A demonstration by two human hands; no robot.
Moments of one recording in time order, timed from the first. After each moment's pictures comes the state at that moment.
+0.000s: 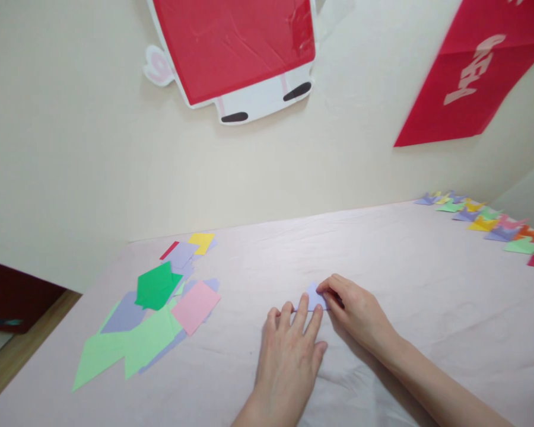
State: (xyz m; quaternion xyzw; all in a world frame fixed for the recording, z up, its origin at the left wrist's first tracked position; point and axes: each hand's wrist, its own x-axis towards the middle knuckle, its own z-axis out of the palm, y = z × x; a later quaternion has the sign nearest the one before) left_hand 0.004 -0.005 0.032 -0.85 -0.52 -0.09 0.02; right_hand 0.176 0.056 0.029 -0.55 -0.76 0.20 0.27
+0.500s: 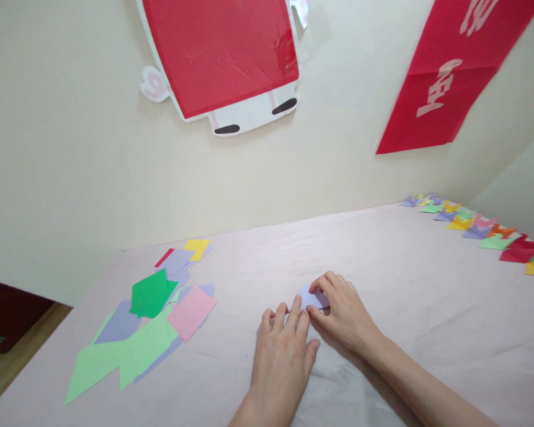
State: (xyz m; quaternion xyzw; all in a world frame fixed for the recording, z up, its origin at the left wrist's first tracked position) left_hand 0.005 -0.004 0.034 -0.84 -0.53 -0.08 0.02; right_hand 0.167 0.048 0.032 -0.56 -0.77 0.14 0.28
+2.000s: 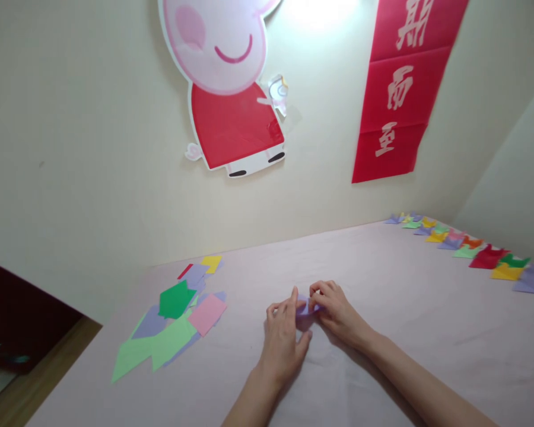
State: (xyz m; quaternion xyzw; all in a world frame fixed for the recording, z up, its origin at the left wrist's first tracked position) left_hand 0.007 -0.001 0.035 -0.81 -0.50 -0.27 -0.16; right_hand 0.195 0.040 0.033 -0.42 -0.83 0.17 0.33
